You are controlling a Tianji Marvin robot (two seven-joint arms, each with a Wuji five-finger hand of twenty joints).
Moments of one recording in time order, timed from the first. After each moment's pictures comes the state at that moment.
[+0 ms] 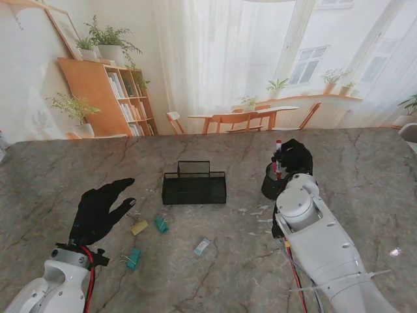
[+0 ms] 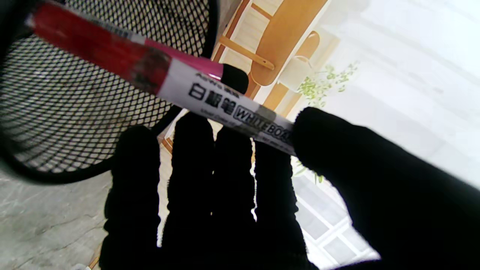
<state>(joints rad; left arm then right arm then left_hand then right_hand) 1.98 -1.14 -1.49 -1.84 0.80 -0.19 0.35 -1.24 -1.31 1.23 -1.19 -0.20 0.20 -0.52 0.80 0.09 -0.04 0.05 0.45 0.07 0.13 0.51 0.55 0.15 0.09 0.35 0.47 0.24 0.16 0.39 0.06 0.41 0.59 0.67 0.46 -0.83 1.28 -0.06 0.68 0.01 1.15 0.91 1.02 0.07 0.97 0.91 0.93 0.07 1.12 0.58 0.58 0.28 1.38 0.50</state>
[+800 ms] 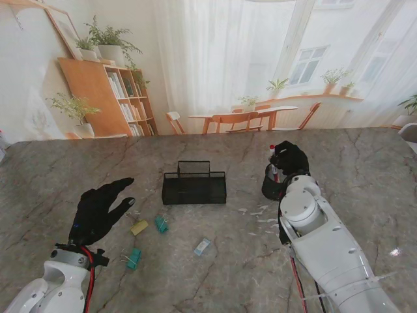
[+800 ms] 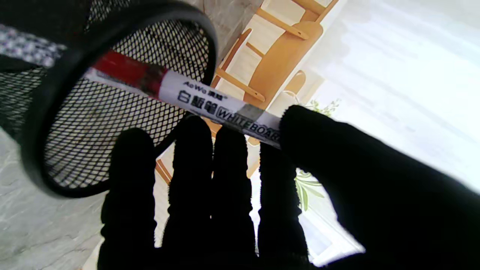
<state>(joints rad) 1.98 -1.14 -1.49 -1.84 0.79 -0.19 0.36 -1.28 -1.27 1.23 -1.26 -0.24 0.20 -0.39 0.80 0.10 -0.04 0.05 0.45 0.07 0.13 0.51 0.56 0.15 0.10 0.35 0.47 0.25 0.16 0.39 0.06 0.41 0.59 0.67 0.54 -0.84 1.26 -0.08 0.64 -0.05 1.06 0.91 0.89 0.09 0.85 0.93 0.84 0.07 1.08 0.63 0.49 0.33 1.35 0.50</state>
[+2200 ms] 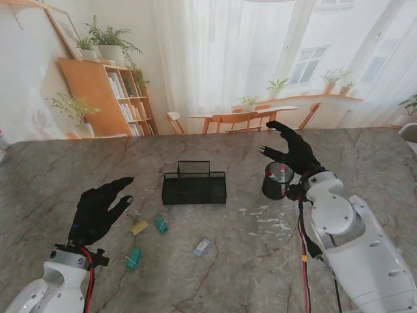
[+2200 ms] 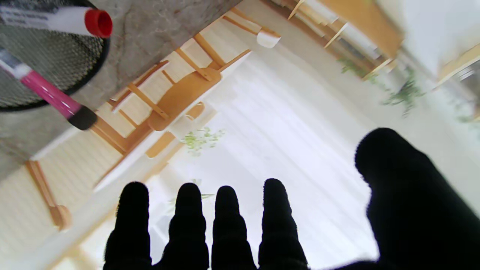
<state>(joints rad) 1.98 -1.14 -1.49 -1.84 0.79 -0.22 0.38 -1.45 -1.15 1.39 -1.58 -0.43 -0.08 -0.02 0.84 0.14 -0.04 0.05 0.45 0.07 0.13 0.51 0.57 0.16 0.10 0.35 0.48 0.25 0.18 0.41 0.07 0.41 0.61 0.67 0.36 -0.44 0.60 -0.01 0.24 -0.02 0.17 0.67 0.30 0.10 0.10 0.47 0.27 0.09 0.15 0.36 -0.06 0.27 0.79 0.41</state>
